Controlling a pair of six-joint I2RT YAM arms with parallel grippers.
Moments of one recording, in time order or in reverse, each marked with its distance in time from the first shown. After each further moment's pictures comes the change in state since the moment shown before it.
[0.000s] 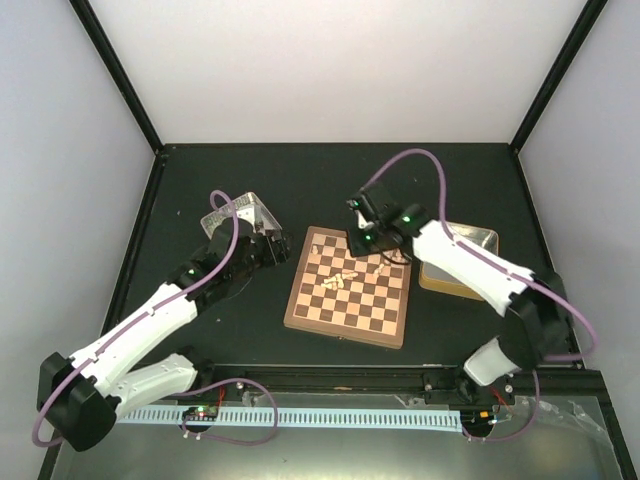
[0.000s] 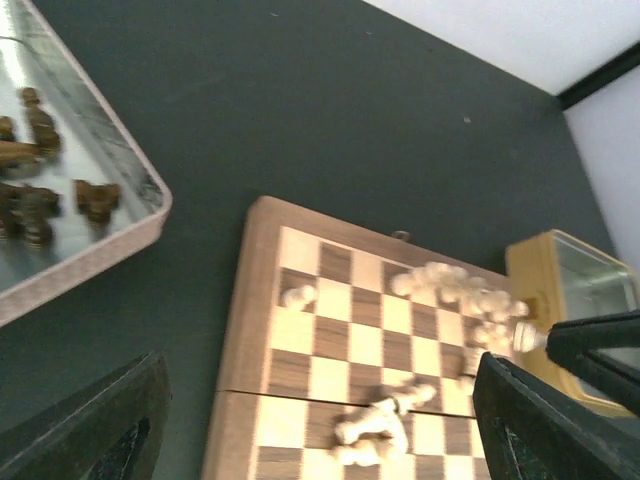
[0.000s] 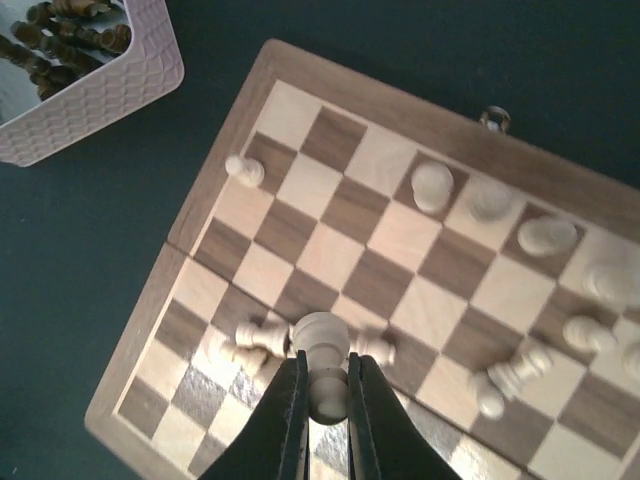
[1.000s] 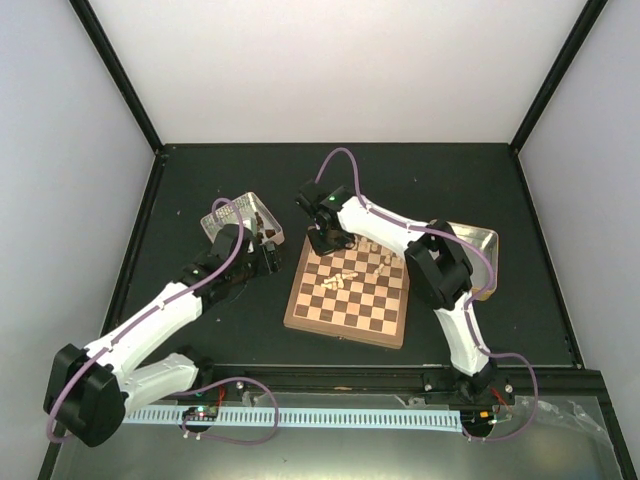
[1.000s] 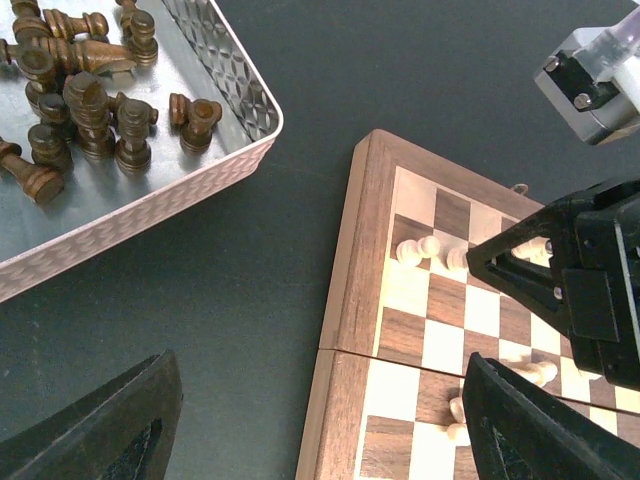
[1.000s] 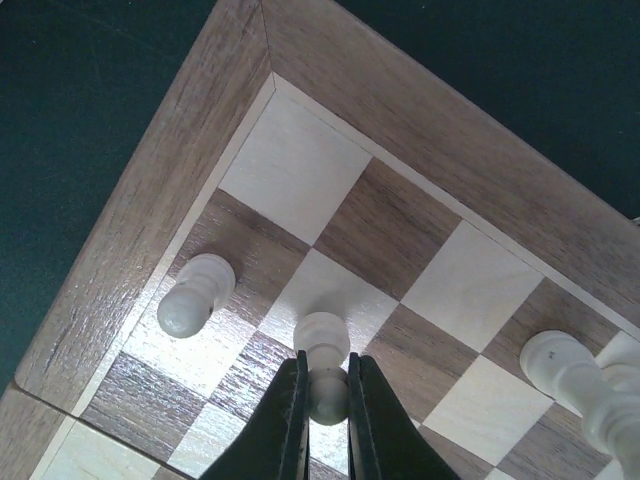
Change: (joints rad) left arm 0.100 0.044 -0.102 -0.021 0.016 0.039; right arm 0.084 0.695 0.606 -0.279 0.132 -0.097
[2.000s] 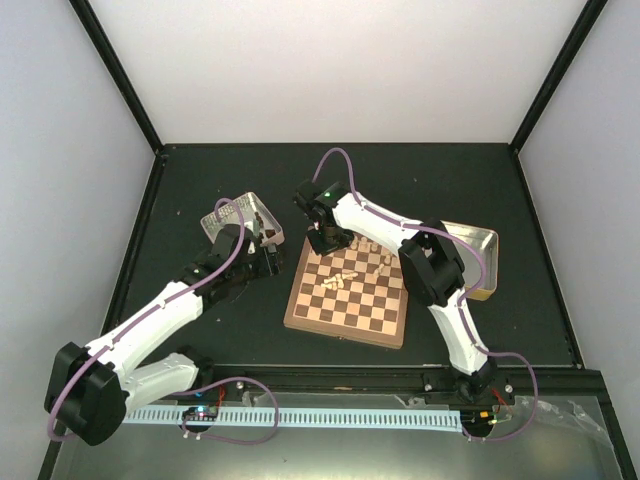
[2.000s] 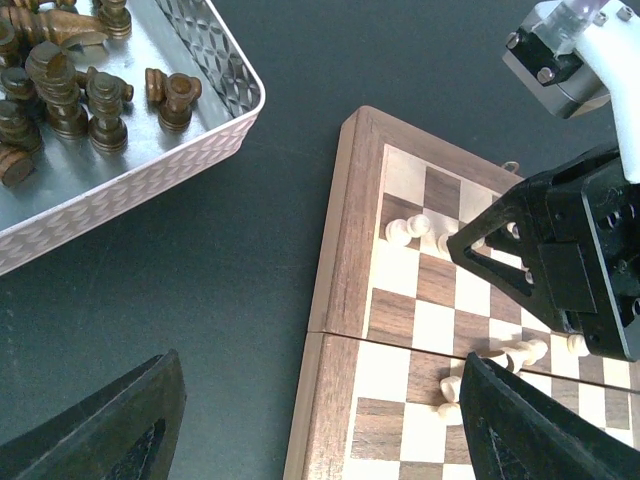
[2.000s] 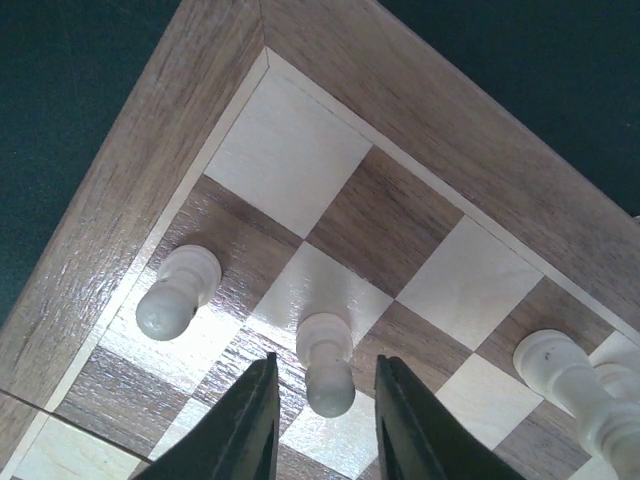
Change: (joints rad) left arm 0.005 0.013 0.000 -0.007 0.051 0.007; right arm 0.000 0.066 0.103 -0.115 0.007 -0.032
